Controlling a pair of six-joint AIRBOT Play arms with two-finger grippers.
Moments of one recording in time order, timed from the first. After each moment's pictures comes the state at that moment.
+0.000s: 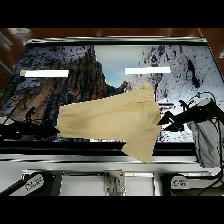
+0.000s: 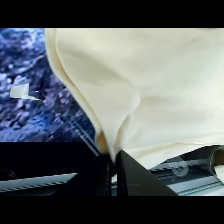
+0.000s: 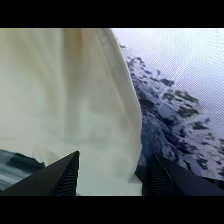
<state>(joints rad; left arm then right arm) 0.40 -1.14 0.58 0.87 -1.16 -1.21 -0.34 -1.56 0.97 -1.03 1.32 1.39</state>
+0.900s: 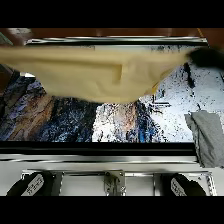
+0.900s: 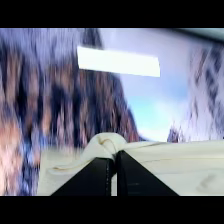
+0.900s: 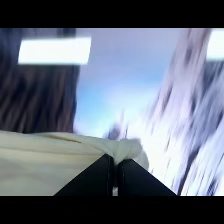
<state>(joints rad) 0.40 -0.92 1.54 0.80 -1.08 -1.19 -0.18 -0.96 1.43 -0.94 0.92 1.17</state>
